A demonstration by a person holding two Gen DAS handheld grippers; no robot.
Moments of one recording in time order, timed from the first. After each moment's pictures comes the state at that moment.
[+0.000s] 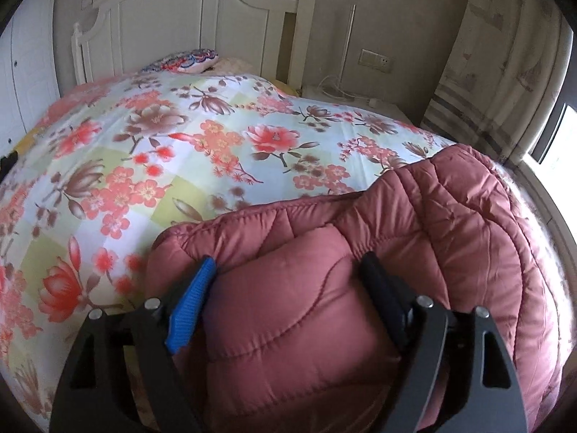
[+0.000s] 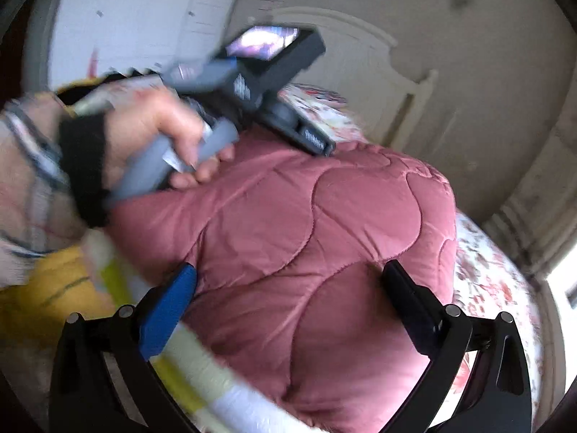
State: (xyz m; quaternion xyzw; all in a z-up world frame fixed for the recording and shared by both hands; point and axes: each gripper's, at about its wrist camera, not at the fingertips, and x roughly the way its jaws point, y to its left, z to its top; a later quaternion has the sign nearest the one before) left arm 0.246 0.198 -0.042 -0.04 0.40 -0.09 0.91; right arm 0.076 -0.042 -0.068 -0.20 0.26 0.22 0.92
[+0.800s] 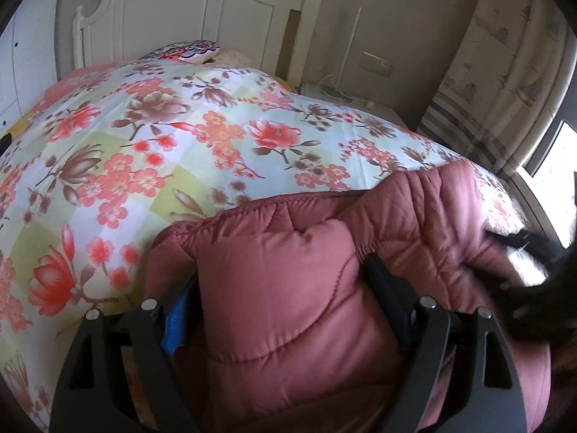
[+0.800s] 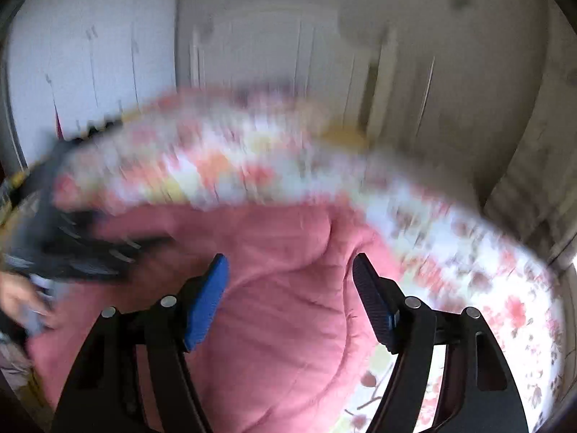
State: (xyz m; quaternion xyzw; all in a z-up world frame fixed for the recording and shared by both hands) left arm 0.246 0.207 -0.045 -0.06 0.40 -0.09 0.91; right arm 0.278 -0.119 -0.046 -0.10 0.37 0.20 0.90
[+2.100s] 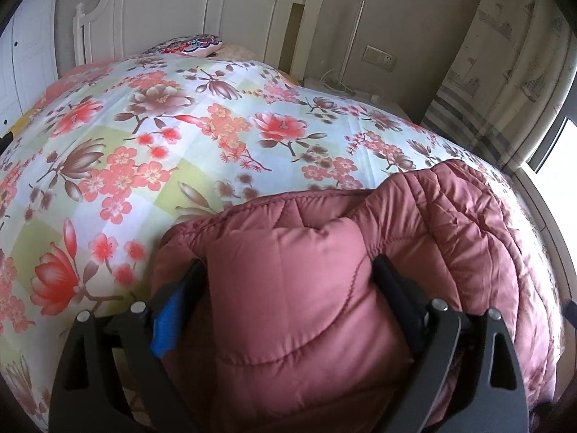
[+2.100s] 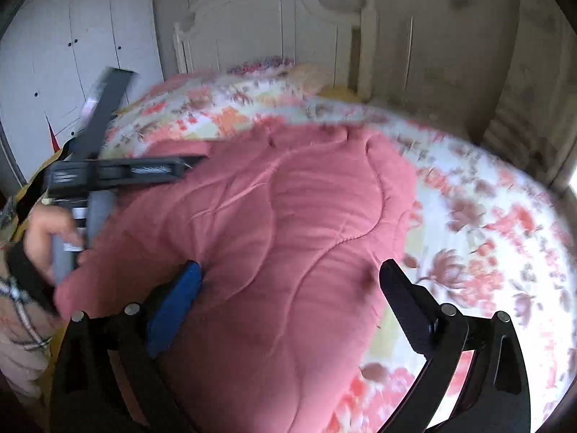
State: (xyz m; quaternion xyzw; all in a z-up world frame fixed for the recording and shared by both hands) left arm 0.248 0.213 -0.050 -0.06 0.41 -0.09 0.91; right arm 0.170 -0.125 -0.037 -0.06 0.34 0.17 0.92
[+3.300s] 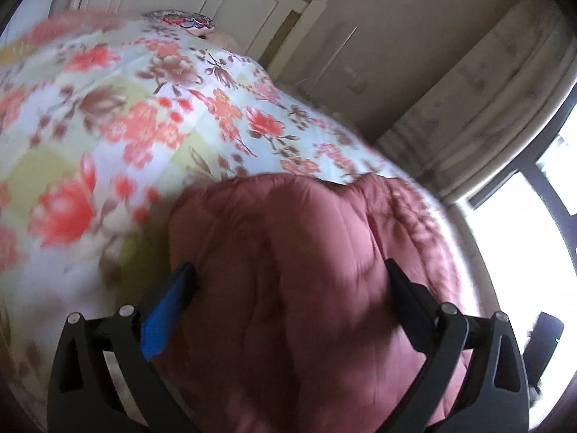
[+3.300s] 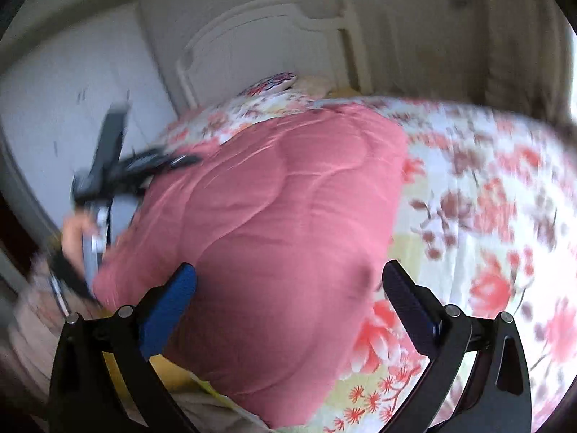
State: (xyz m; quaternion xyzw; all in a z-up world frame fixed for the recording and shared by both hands) left arm 0.198 0.278 -0.041 -0.21 0.40 -0.20 0.87; right arm 0.131 -0.180 -0.051 0.12 0.36 0.20 0.90
